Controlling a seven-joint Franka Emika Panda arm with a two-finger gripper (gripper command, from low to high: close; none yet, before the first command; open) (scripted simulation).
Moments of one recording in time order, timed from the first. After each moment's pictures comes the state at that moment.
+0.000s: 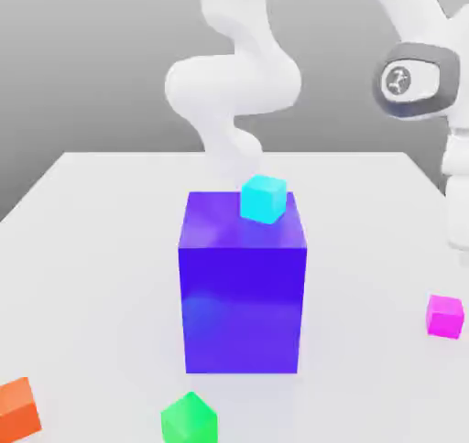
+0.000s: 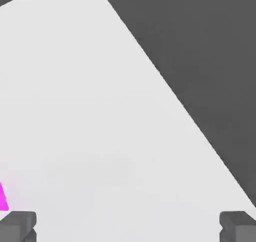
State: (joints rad) arm 0.36 0.06 0.38 -2.54 -0.21 2.69 0.60
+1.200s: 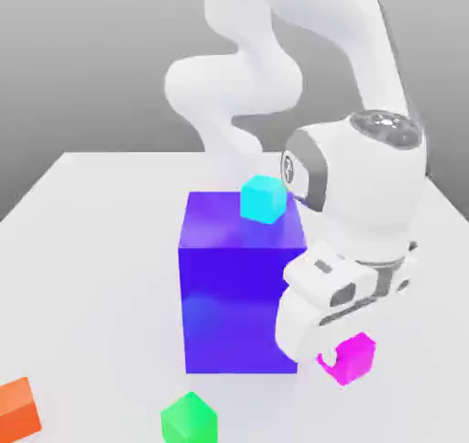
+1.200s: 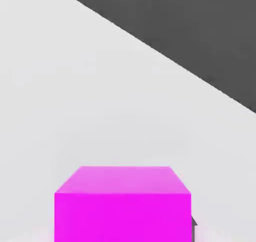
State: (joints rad) arm 0.09 0.17 0.05 -2.47 -0.05 2.63 0.61
